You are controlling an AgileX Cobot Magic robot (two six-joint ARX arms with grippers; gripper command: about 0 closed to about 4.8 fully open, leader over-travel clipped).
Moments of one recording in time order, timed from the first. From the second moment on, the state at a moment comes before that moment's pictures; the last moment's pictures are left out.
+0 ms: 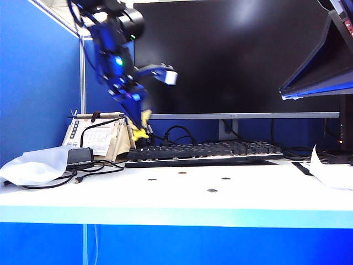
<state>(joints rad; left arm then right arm) -0.44 2.11 1.95 -0.86 0.03 0.81 0.43 0.70 0.37 -0.09 -0.38 0.06</state>
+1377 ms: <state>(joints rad) -0.50 2.47 2.35 -0.80 0.08 0.67 0.43 0.70 0.35 0.01 -0.39 0.08</state>
